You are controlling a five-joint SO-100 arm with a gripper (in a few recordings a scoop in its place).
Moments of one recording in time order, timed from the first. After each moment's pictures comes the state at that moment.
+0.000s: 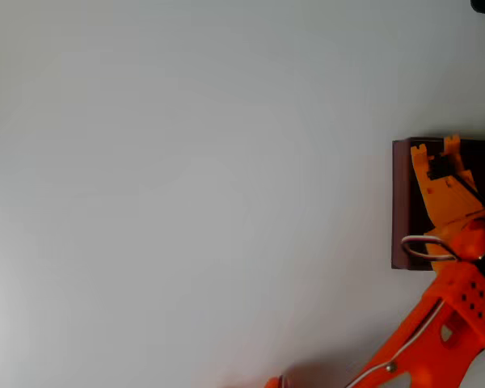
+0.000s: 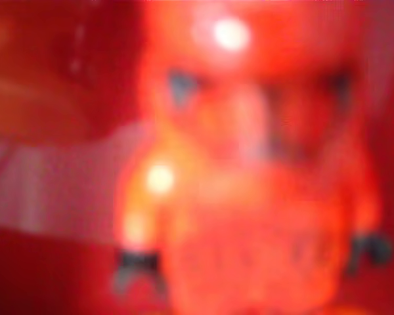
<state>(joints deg) 43.2 84.6 94.2 64.6 23.5</state>
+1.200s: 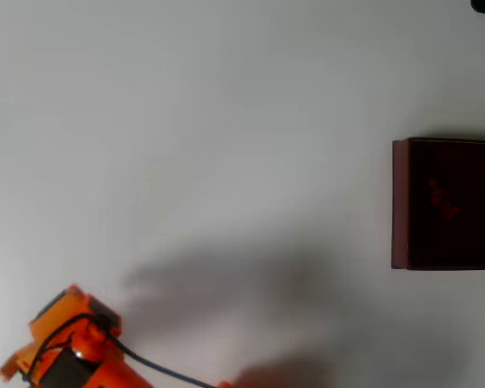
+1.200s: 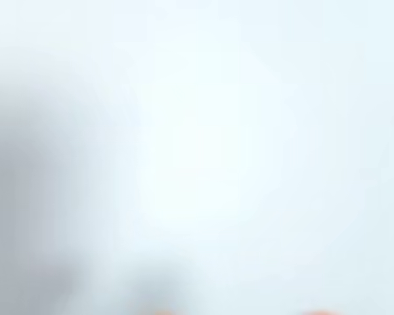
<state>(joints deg) -54.0 114.7 127.6 66.0 8.3</state>
